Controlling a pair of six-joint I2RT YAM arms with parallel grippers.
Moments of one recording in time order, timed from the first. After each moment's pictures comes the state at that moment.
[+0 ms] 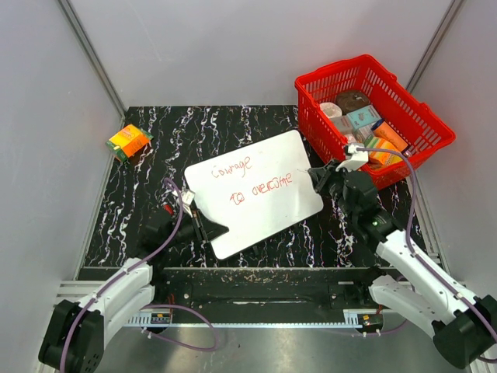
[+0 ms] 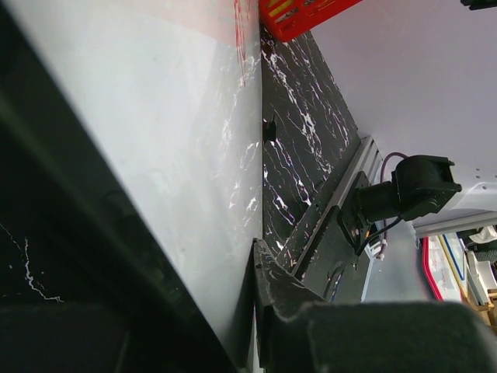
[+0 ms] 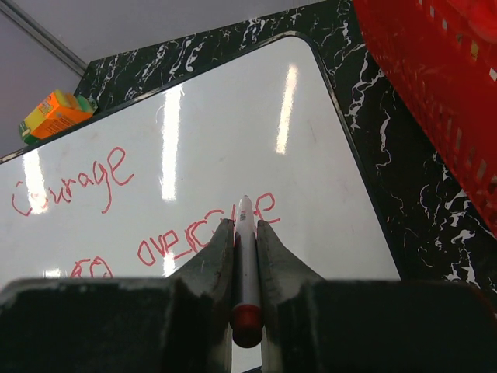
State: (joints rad) left arm -0.34 0.76 0.09 0.38 0.67 -0.66; right arm 0.52 0.88 0.67 0.01 0.20 0.48
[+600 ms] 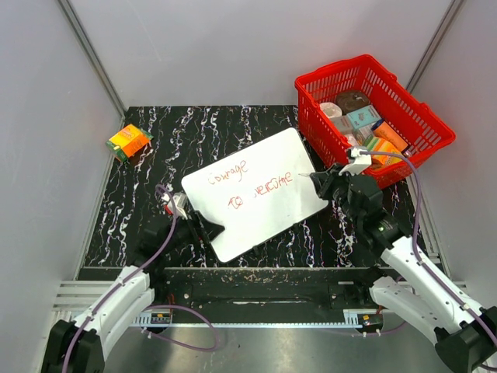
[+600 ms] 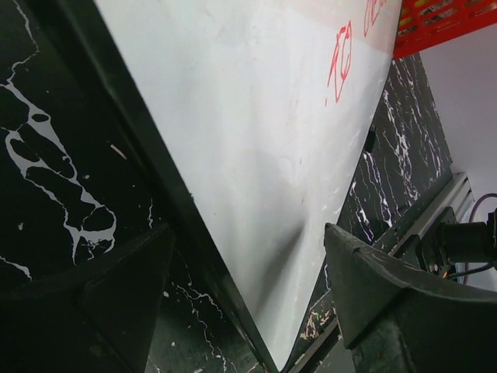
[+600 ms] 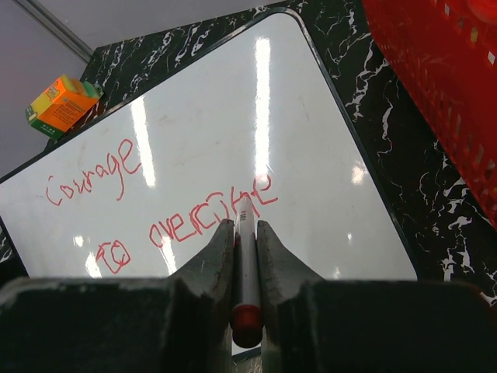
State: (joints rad) left arm -0.33 0.60 0.07 0.17 0.43 -0.62; right arm 0.52 0.80 0.67 -0.07 0.17 0.47
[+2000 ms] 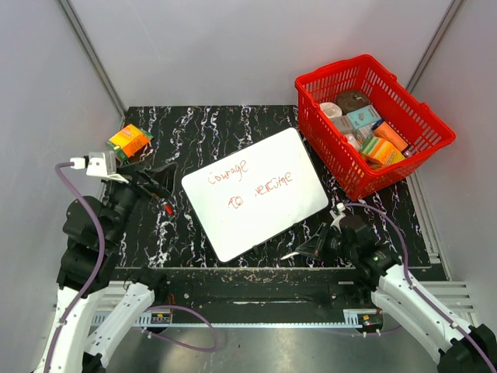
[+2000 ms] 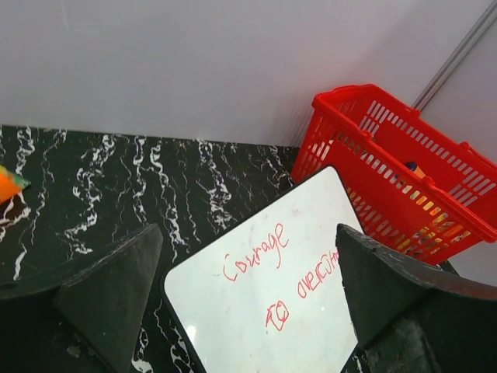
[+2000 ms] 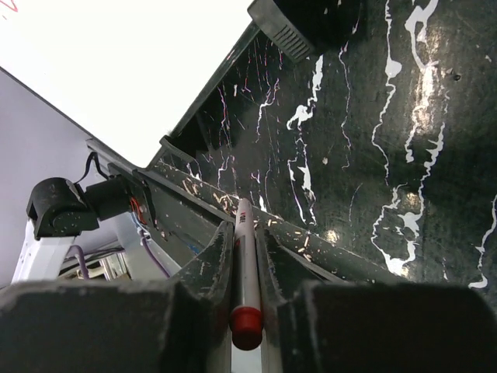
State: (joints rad) left arm -0.33 0.50 0.98 -0.43 -0.06 -0.33; right arm 0.52 0.54 0.21 -0.34 -0.39 1.00
